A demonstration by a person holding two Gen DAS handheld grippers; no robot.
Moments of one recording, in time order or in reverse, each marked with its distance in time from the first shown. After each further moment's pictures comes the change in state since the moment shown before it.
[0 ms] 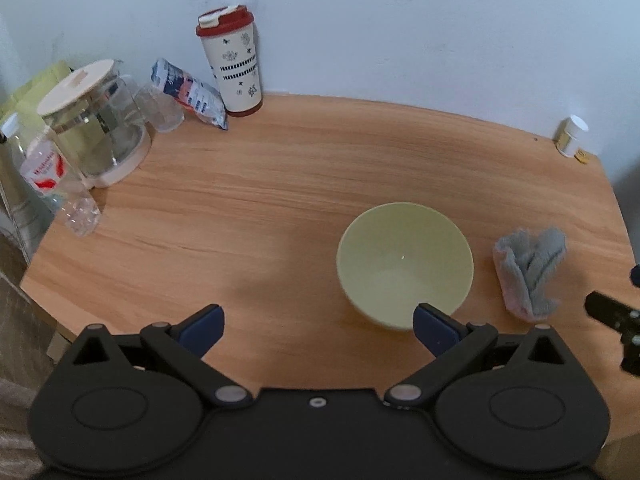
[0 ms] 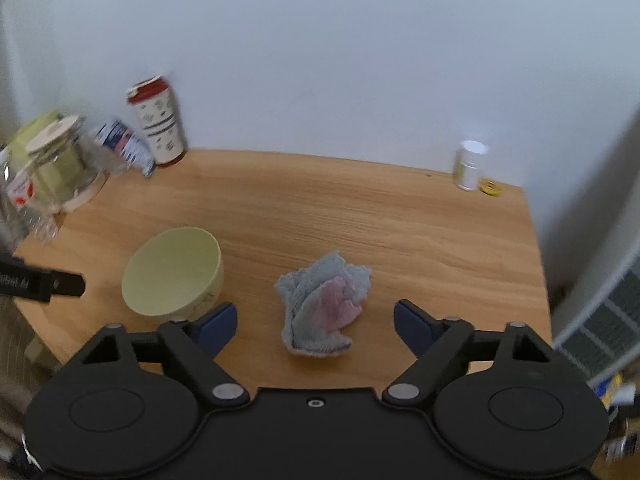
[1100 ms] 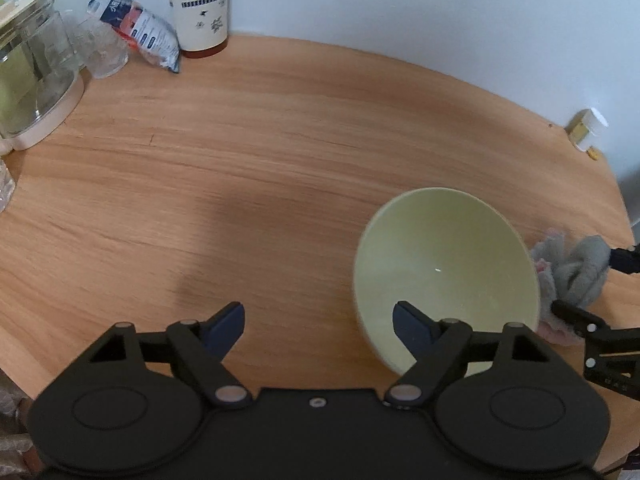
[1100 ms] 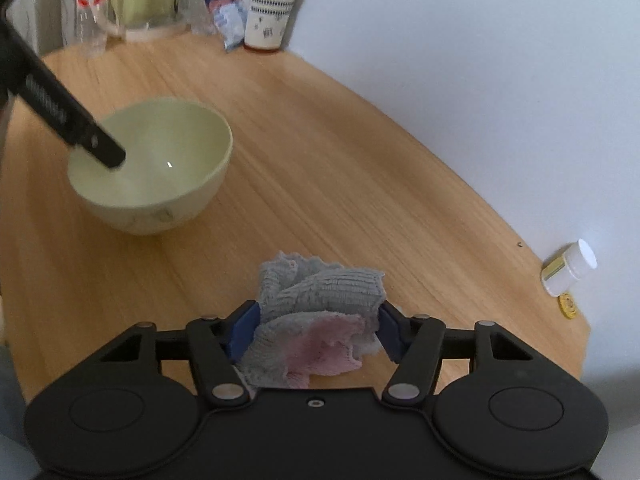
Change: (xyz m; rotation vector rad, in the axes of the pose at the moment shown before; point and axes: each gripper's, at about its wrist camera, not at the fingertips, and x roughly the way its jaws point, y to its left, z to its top) left arm 0.107 0.031 0.016 -0.002 0.104 -0.162; right arm 0.104 0.015 0.005 -0.551 0.124 0.021
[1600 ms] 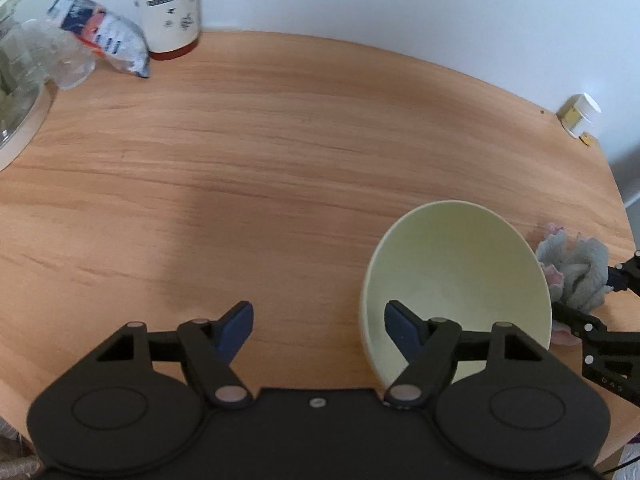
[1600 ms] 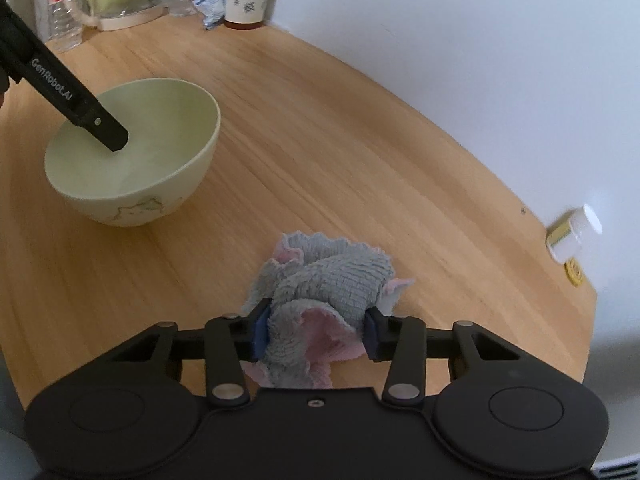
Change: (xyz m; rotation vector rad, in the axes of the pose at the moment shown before) left arm 0.021 0.006 0.017 0.059 0.053 -0.054; right arm 0.010 -0.004 -0.010 0.133 0.068 0.016
